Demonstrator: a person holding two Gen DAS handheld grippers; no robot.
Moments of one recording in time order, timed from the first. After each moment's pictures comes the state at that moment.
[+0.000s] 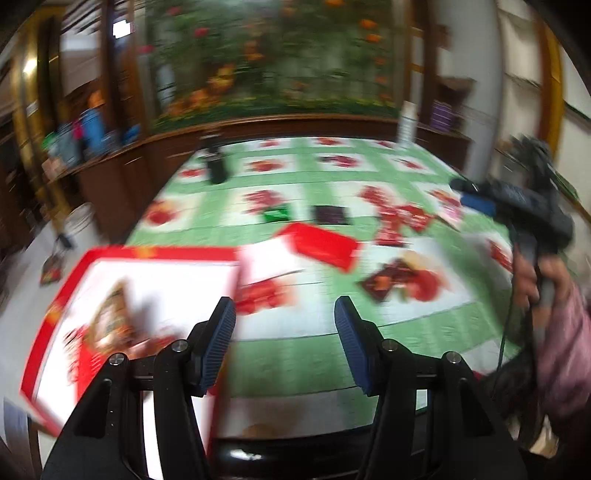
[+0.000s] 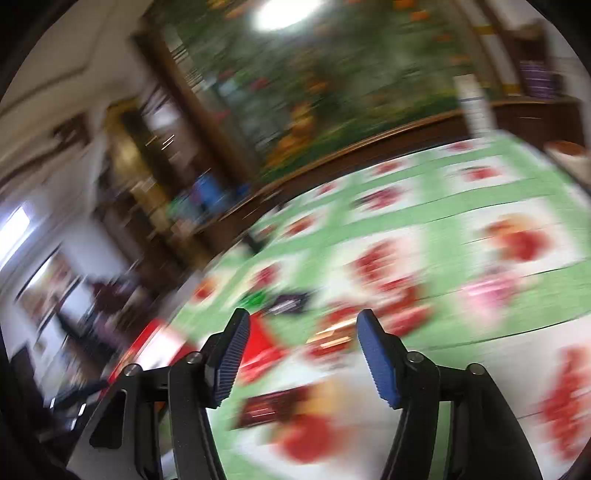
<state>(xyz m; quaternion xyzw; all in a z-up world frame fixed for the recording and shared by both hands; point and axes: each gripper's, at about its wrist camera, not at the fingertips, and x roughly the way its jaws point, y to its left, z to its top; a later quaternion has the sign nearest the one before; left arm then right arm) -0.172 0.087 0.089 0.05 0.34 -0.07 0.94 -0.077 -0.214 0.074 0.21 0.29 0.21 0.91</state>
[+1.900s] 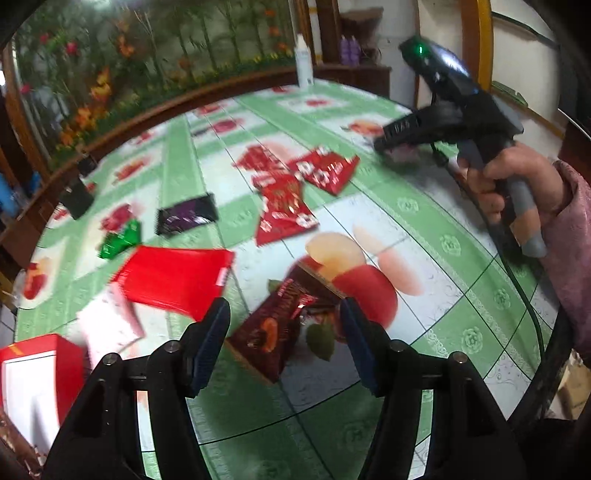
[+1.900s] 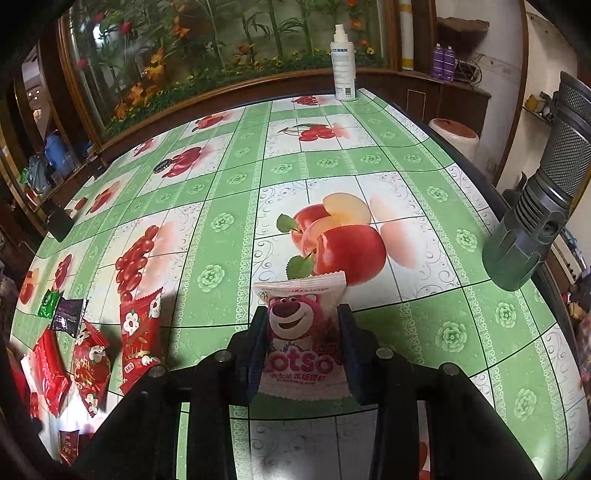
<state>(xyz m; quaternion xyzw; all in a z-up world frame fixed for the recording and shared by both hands) -0.090 -0.025 0.029 0.16 0.40 -0.21 0.88 0.020 -0.267 0.026 0.08 0.44 -0.04 0.89</state>
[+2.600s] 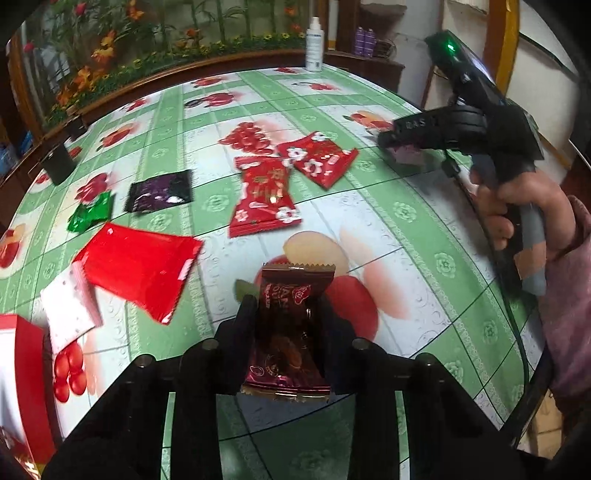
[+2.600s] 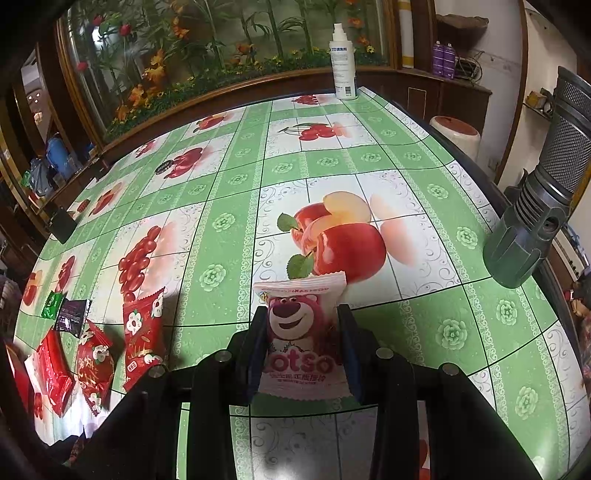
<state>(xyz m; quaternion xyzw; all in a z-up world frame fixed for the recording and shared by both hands) -0.076 -0.036 0.020 0.09 0.44 -0.19 0.87 0.019 -0.266 0.027 0.09 0.44 -0.04 0.89</state>
